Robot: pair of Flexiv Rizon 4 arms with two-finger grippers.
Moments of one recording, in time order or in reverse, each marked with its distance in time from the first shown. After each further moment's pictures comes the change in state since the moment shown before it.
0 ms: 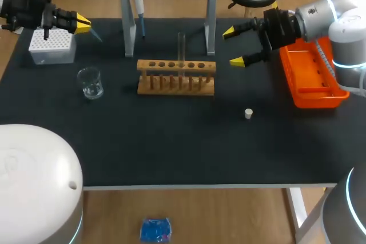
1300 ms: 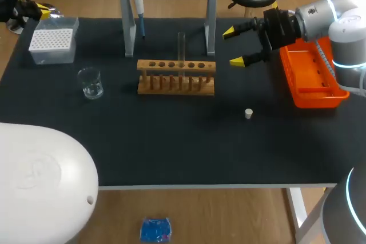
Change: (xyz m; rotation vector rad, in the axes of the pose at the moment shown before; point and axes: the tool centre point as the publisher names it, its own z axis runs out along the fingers) left arm -0.113 0.108 -0.075 -0.171 -0.373 -0.240; right arm 0.000 0.000 0.000 0.000 0.000 0.000
